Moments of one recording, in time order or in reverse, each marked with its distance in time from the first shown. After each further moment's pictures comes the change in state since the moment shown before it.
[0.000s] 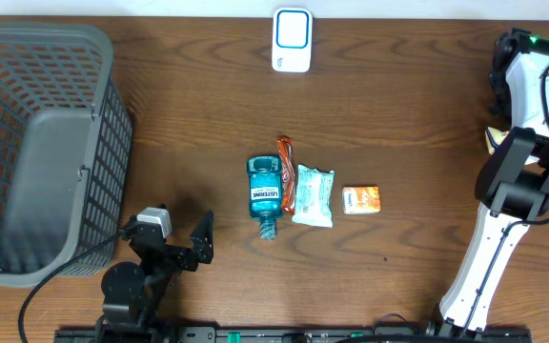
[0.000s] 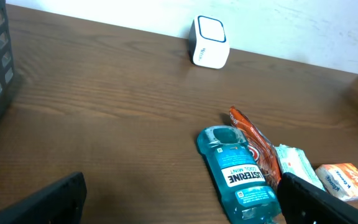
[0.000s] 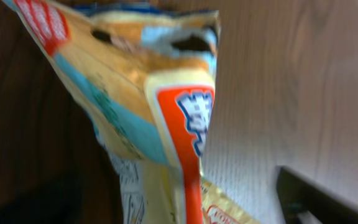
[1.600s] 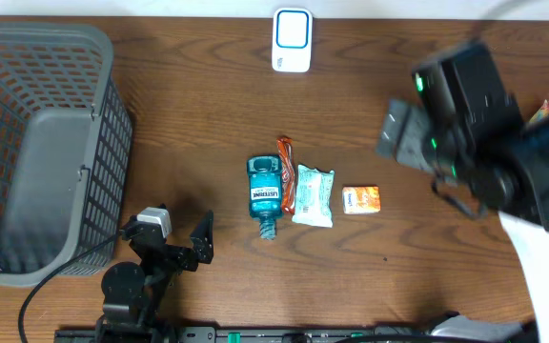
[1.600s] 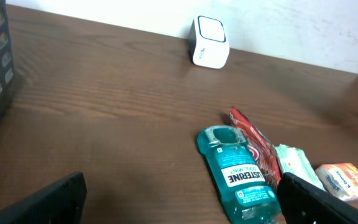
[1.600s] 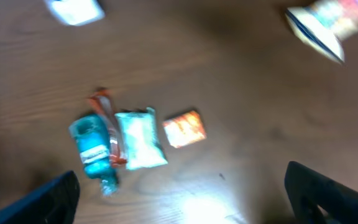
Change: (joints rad) left arm 0.000 0.000 0.000 0.000 0.000 0.000; right arm 0.777 -1.081 -0.286 -0.288 -0.381 -0.180
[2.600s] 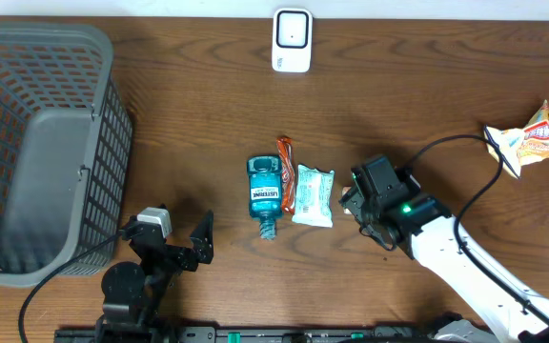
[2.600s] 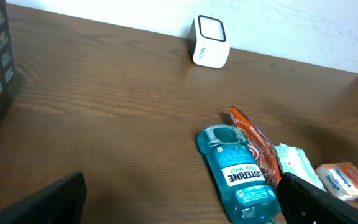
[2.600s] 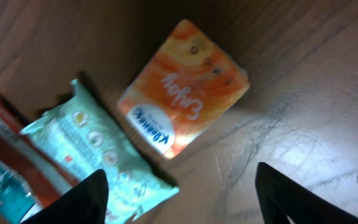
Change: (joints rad) left arm 0.000 0.000 0.001 -0.003 0.000 0.000; right arm 0.002 -0.113 -1.263 1.082 -0.220 0.463
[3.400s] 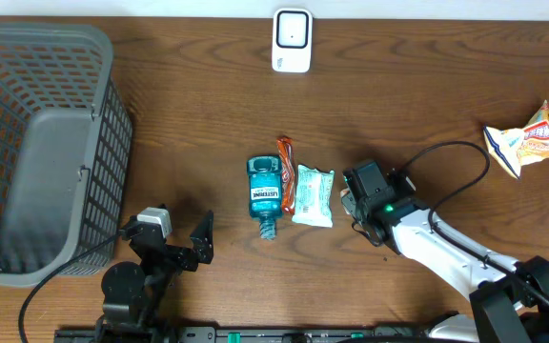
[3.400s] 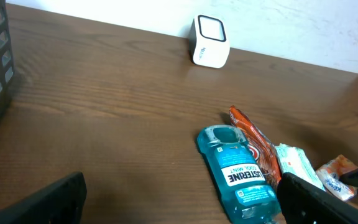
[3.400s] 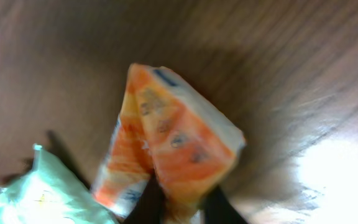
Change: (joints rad) left arm 0.000 0.000 0.000 0.000 0.000 0.000; right arm -0.008 0.185 -0.085 0.291 0.093 0.061
